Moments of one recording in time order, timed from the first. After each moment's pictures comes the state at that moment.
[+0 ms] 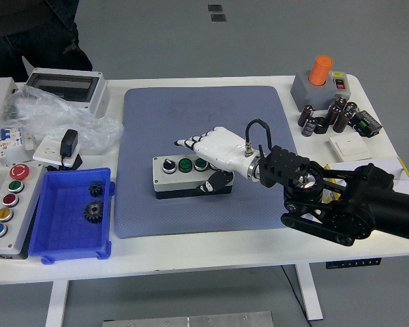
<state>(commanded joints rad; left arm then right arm) 0.02 0.29 -0.06 -0.18 0.04 0.06 -0.02 0.95 -0.29 0.08 1.17 -1.89 -0.23 -0.12</state>
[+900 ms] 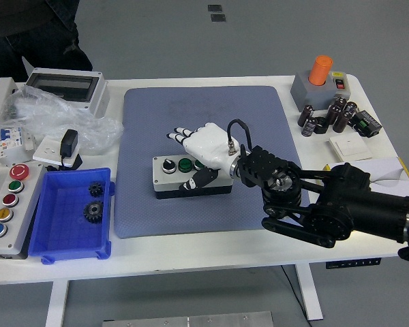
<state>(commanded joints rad) 0.02 0.29 -0.04 -0.18 0.03 0.05 -0.02 0.98 -0.17 0.07 1.13 -1.95 -0.18 -0.31</state>
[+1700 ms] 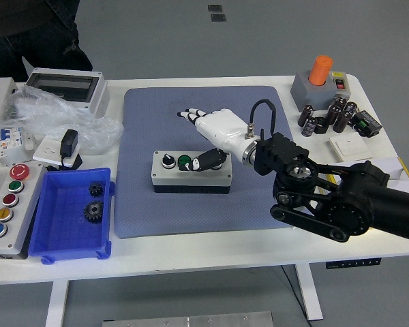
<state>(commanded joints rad) 0.02 0.29 -0.05 -0.18 0.04 0.05 -0.03 0.92 -0.33 0.26 1.31 -1.76 -0.21 -0.33</state>
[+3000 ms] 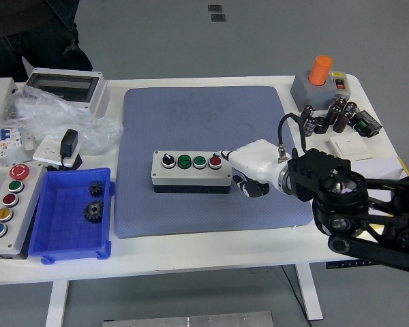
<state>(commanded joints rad) 0.02 0.29 -0.03 -0.18 0.02 0.06 -0.03 0.90 -0.54 0.26 1.76 -1.71 0.21 -0.65</state>
